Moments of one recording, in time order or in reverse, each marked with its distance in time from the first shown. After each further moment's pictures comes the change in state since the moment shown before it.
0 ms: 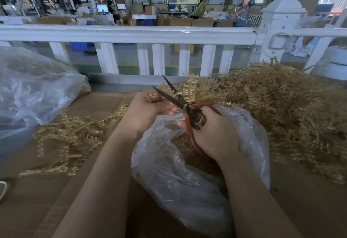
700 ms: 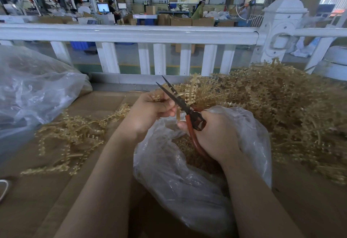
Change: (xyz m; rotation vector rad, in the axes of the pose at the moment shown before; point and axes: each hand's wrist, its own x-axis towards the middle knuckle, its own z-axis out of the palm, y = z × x) left_hand 0.001 -0.005 -0.001 -0.071 -0.073 -0.020; right_hand 0.000 0.003 0.003 0.071 -0.080 0.014
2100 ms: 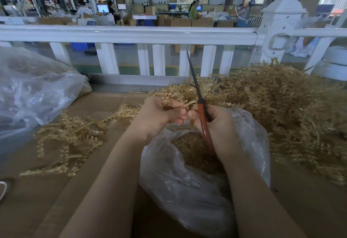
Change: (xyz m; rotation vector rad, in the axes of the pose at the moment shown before) left_hand 0.003 -0.006 0.016 0.015 -0.015 -0.076; right_hand 0.006 -0.003 -0.003 0.634 0.041 0.143
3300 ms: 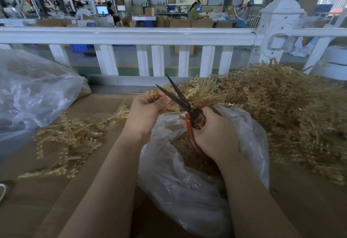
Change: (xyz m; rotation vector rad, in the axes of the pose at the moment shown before) left_hand 0.001 0.001 -0.002 -0.230 0.235 0.080; right_hand 0.001 0.011 -0.002 -0.715 0.047 -0.160
